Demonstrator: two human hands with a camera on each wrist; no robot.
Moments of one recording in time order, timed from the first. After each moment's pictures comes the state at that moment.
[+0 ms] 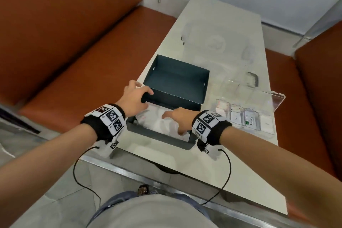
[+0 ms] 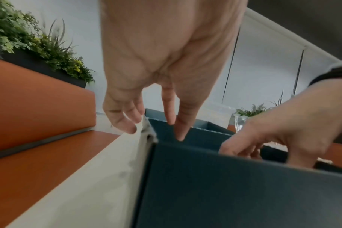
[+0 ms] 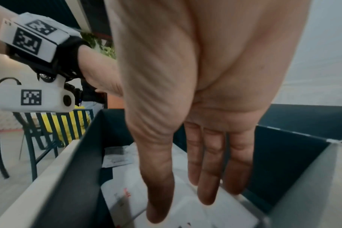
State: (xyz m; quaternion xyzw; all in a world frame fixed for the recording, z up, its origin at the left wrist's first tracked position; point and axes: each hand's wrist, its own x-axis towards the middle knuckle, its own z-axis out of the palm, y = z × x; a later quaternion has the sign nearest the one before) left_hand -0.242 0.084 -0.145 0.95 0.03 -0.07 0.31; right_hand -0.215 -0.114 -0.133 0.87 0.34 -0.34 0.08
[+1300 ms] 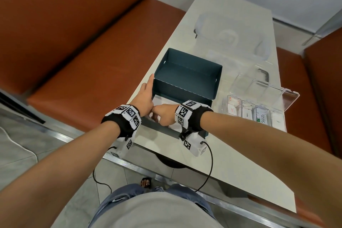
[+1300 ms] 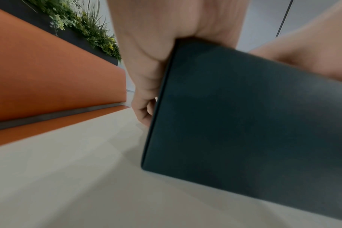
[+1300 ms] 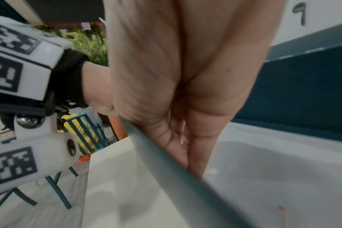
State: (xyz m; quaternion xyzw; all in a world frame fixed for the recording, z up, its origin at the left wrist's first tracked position) left_hand -0.248 0.081 -0.181 0.92 0.06 -0.07 0.38; right_hand -0.232 -0.037 -0.137 0.85 0.36 -0.39 0.00
